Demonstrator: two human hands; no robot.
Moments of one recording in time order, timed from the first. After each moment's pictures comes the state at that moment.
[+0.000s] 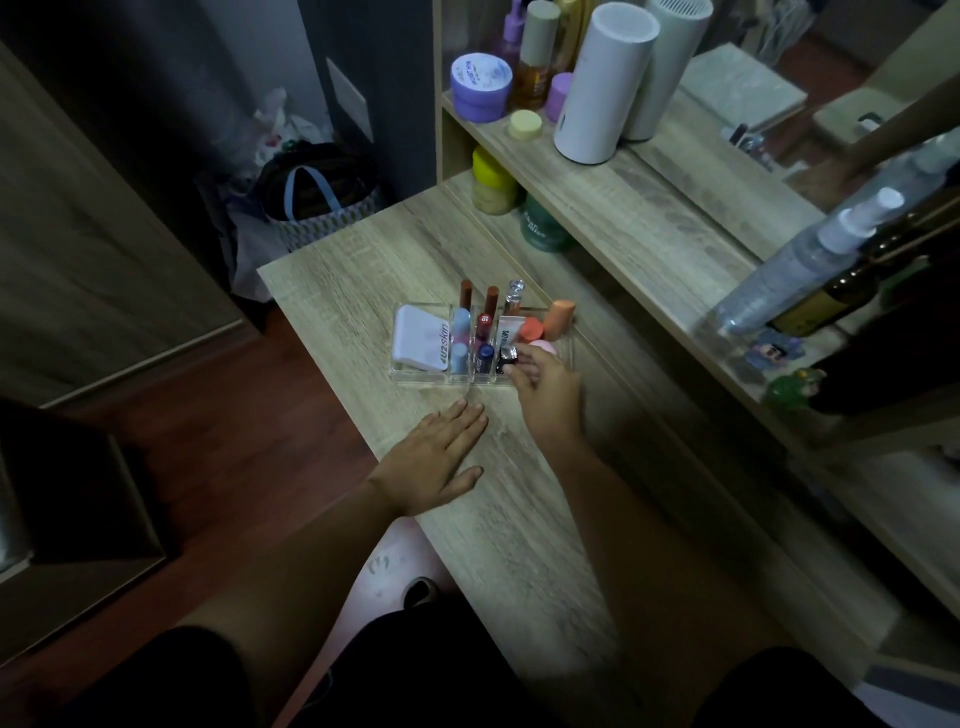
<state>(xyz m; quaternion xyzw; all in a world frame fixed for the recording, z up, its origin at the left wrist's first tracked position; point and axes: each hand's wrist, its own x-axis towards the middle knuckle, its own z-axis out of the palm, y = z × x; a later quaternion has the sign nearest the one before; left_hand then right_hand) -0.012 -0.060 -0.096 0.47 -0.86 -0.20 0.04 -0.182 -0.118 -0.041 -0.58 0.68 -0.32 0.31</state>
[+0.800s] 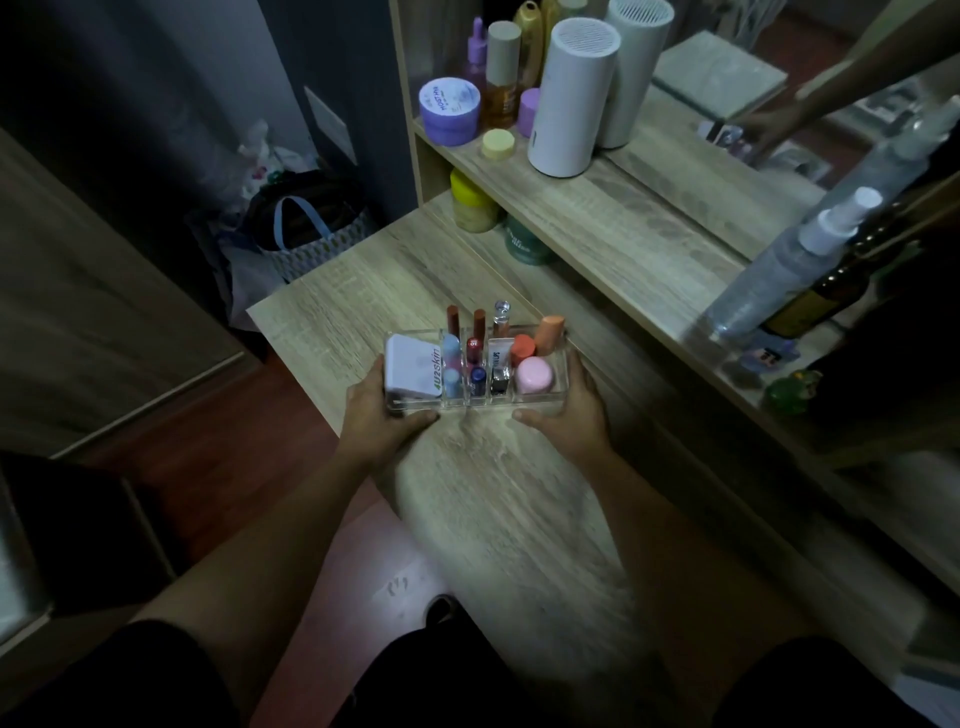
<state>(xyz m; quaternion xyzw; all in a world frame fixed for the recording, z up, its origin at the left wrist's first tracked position) 0.024 -0.124 -0.056 0.66 -0.60 -0.35 0.29 -0.222 -0.131 -0.069 -0.53 0.71 -0.26 0.38</state>
